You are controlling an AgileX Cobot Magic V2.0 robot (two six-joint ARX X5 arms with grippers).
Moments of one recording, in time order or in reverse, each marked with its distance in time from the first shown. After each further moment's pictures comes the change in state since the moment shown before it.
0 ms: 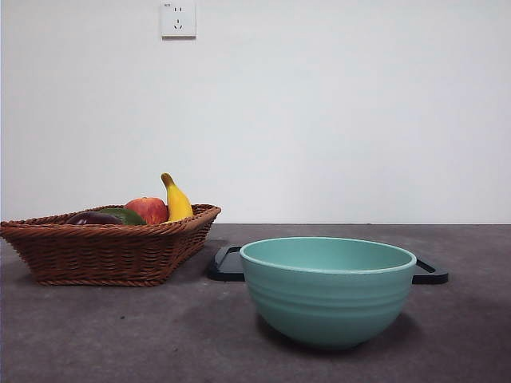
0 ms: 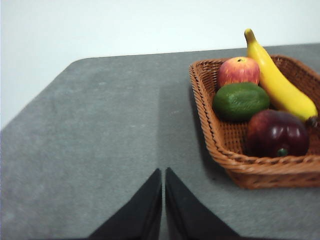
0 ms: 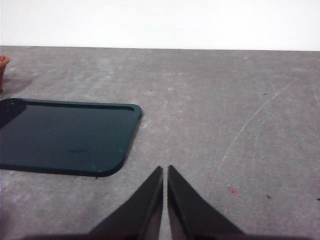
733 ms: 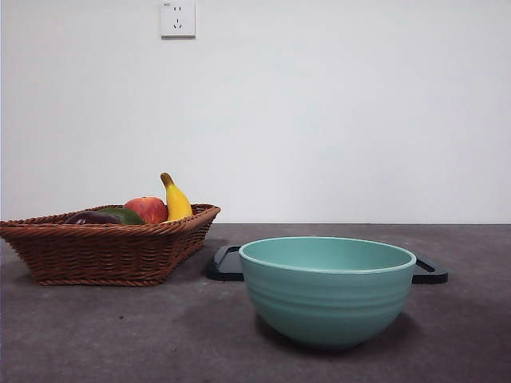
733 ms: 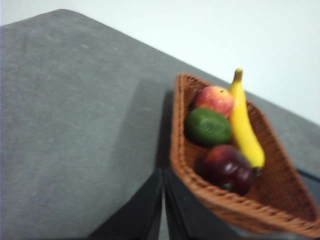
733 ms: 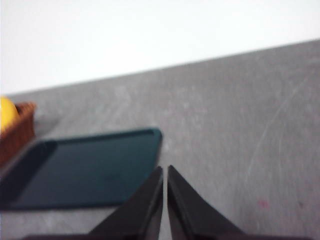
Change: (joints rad) left arm 0.000 0.002 0.043 -0.040 0.056 -0.492; right arm 0.000 0.000 0.043 0.040 -0.029 0.201
